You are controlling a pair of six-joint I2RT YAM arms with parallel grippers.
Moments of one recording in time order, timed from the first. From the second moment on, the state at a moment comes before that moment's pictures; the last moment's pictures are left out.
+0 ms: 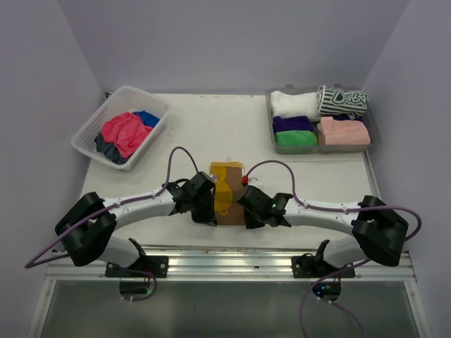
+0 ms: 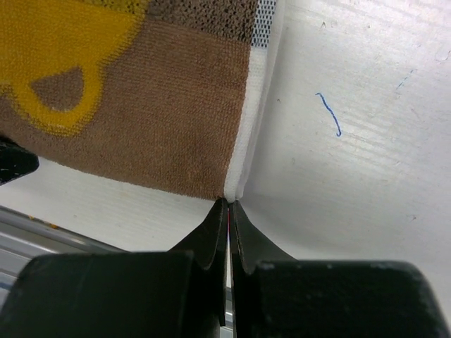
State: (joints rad) left arm -0.84 1.43 0.70 -0.40 0.17 -0.84; right arm 1.04 1.41 0.71 -0.42 0.19 0.80
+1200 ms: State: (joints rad) left arm -0.65 1.38 0.81 -0.52 0.30 -0.76; right arm 0.97 1.46 0.93 -0.53 0.23 0.73
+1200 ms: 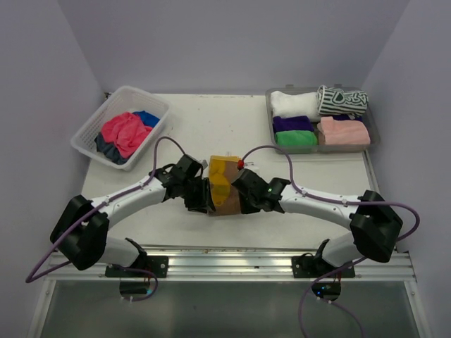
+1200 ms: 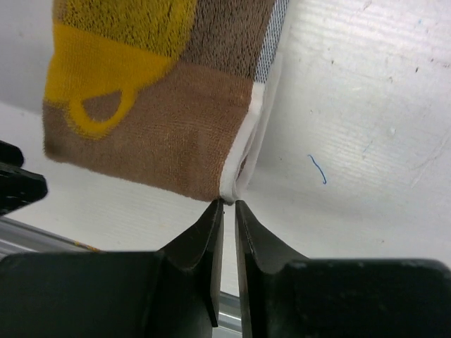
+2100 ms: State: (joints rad) left arm -0.62 1.56 0.78 -0.41 0.33 -0.72; right arm 0.96 1.72 1.01 -0.41 0.18 0.63
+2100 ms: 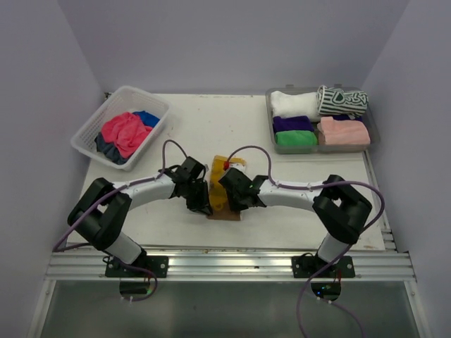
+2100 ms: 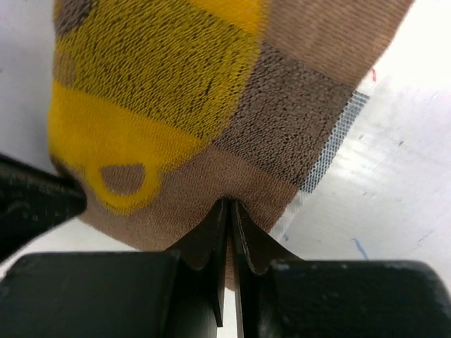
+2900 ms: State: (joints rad) left arm -0.44 1.38 0.88 -0.61 0.24 -0.59; right arm 1.30 1.72 1.21 -0.54 0.42 0.55
